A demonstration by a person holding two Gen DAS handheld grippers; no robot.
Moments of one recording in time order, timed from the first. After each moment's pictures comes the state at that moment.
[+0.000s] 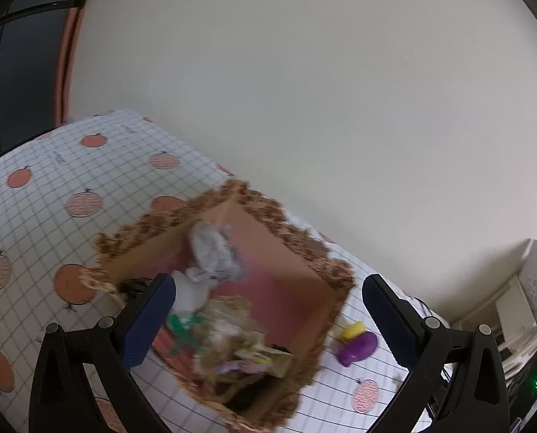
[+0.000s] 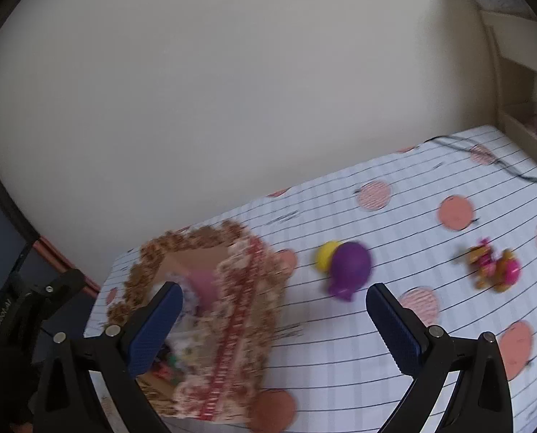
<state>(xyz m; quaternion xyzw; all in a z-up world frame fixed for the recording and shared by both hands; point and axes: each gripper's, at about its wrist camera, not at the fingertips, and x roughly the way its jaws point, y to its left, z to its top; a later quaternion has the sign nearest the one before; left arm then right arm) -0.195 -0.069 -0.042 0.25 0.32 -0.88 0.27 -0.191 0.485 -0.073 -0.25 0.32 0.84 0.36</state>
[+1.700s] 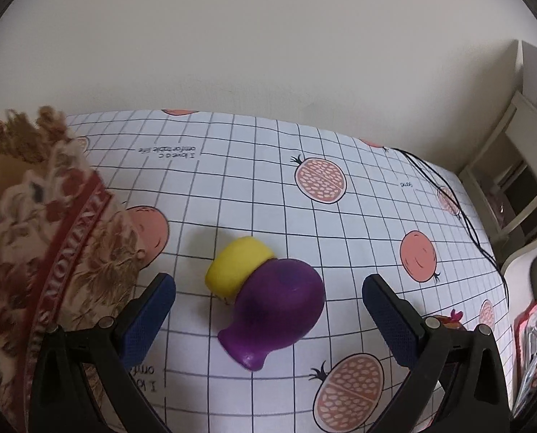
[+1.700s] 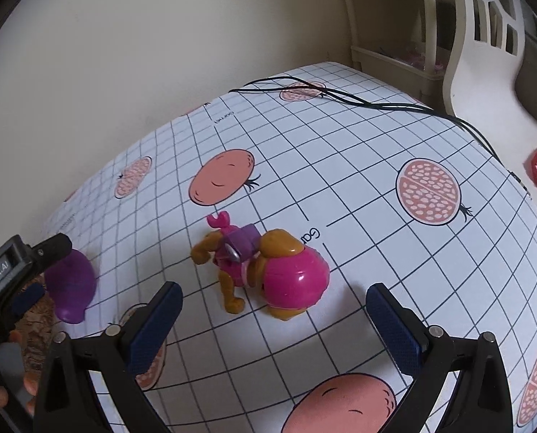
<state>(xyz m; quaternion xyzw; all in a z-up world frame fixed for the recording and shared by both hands) -0.412 0.065 -0.178 0.44 0.16 -0.88 0.10 -0.060 0.608 -0.195 -0.31 0.35 0.69 0.55</state>
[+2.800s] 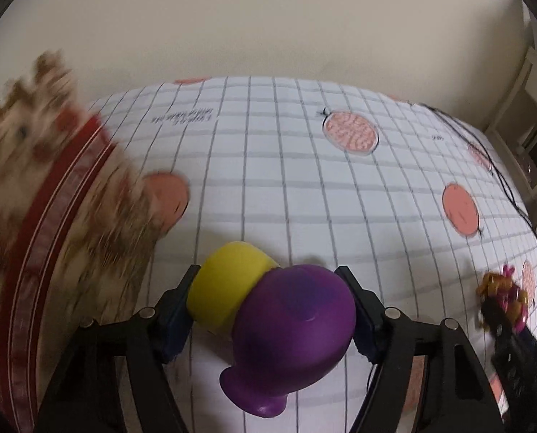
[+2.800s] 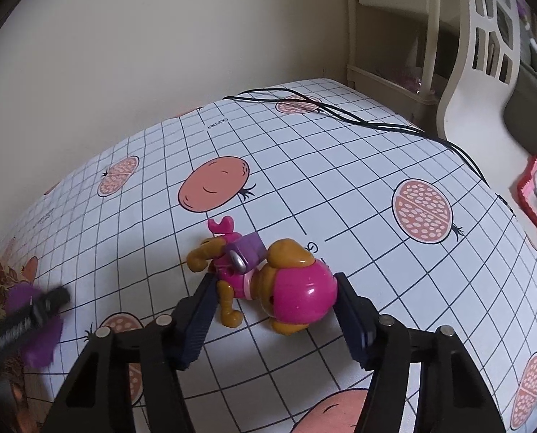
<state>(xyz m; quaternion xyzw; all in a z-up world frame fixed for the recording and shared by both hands) -0.398 0.069 -0.215 0.49 0.11 -0.85 0.13 -0.078 0.608 -0.198 -0.32 0.30 0.68 0.59</state>
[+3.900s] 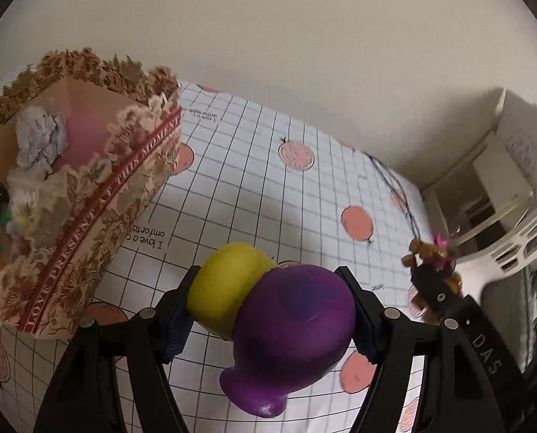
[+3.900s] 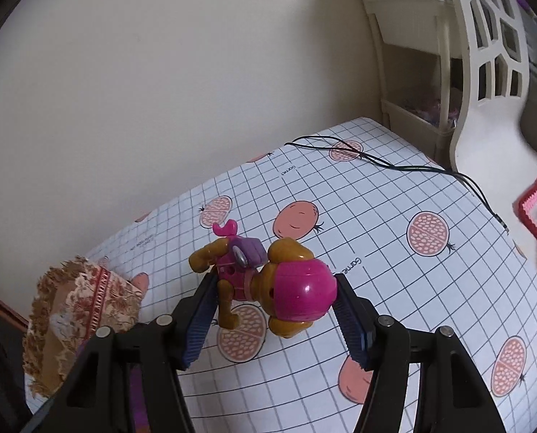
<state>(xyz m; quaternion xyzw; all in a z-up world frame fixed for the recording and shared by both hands) -0.313 0.094 -0.128 0.43 0.28 -0.85 0.11 -0.081 0.548 -0.088 -0.26 0.33 0.74 0.52</state>
